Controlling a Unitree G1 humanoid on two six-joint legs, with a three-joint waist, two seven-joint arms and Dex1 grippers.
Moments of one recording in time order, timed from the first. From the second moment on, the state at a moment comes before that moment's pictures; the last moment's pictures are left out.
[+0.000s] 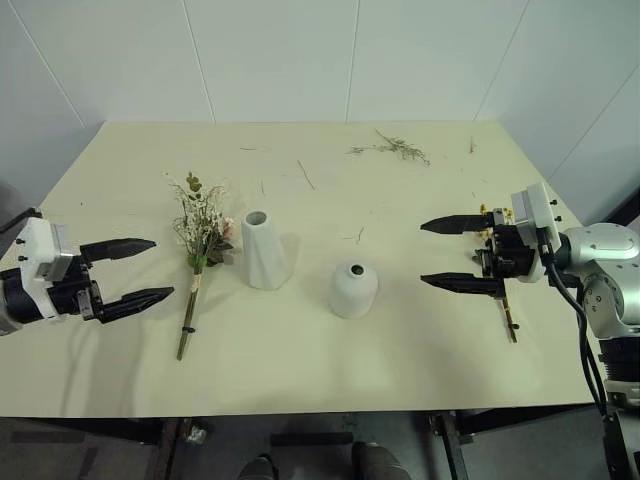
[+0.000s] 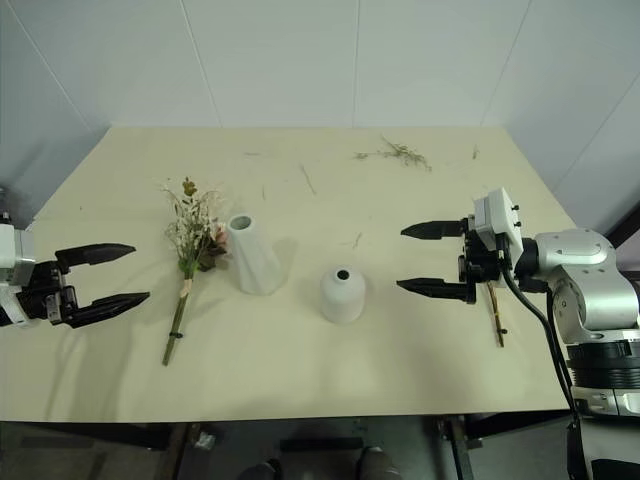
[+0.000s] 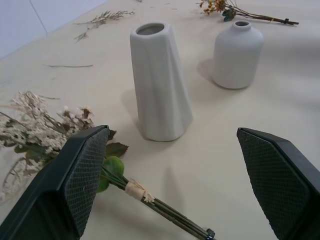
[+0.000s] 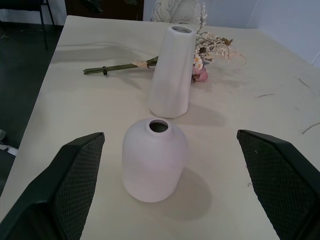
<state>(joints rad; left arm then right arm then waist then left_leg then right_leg) -0.21 0.99 0.47 0.07 -0.61 0.22 -1.22 -0.66 -0.82 -0.08 0.12 0.56 0.25 1.42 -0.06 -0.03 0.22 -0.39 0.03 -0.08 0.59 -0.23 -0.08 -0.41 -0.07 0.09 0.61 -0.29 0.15</state>
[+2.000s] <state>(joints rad) -0.71 0.92 -0.08 0.02 -0.45 1.49 -0.55 -0.71 -0.70 -0.08 -0.08 0.66 0.32 1.40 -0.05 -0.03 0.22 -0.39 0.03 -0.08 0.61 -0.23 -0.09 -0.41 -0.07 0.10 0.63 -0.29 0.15</state>
